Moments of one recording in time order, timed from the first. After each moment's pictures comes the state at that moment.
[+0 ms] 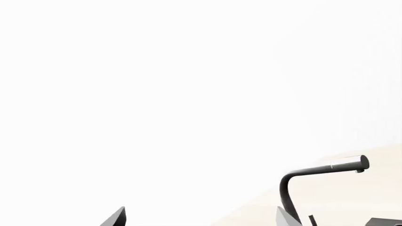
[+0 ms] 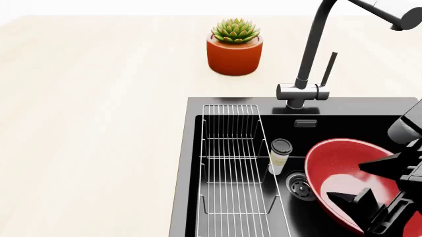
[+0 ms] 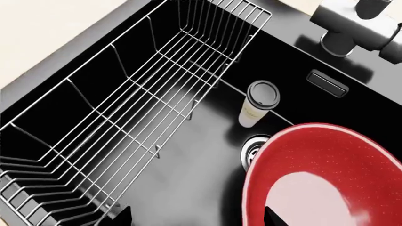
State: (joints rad) left arm -1.11 -0.96 -0.44 0.69 -1.63 -1.11 -0.12; right arm 1.27 1.27 -0.49 -0.37 2.04 1.53 0.36
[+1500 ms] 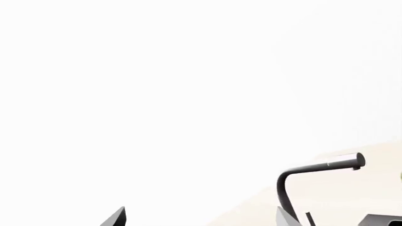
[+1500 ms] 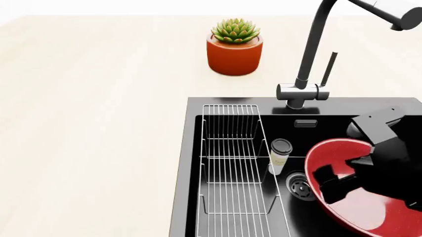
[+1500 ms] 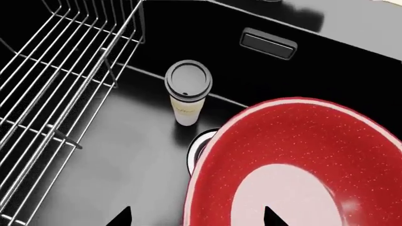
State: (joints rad) left arm -1.12 -0.99 -0.41 0.68 -1.64 -1.09 -0.13; right arm 1.05 1.09 -0.72 -0.14 1.51 1.19 0.29
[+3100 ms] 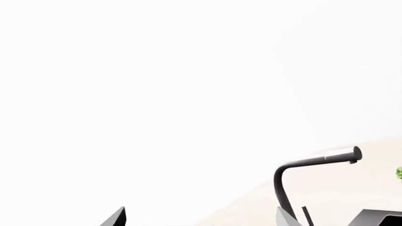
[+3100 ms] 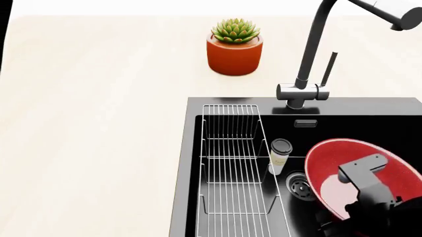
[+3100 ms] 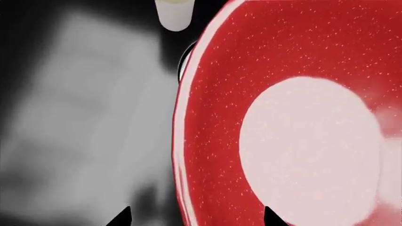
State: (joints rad) left arm -1.05 -0.98 -0.43 0.71 -1.62 -1.07 -0.11; right arm 0.81 1.11 -0.81 -0.13 1.44 1.08 0.33
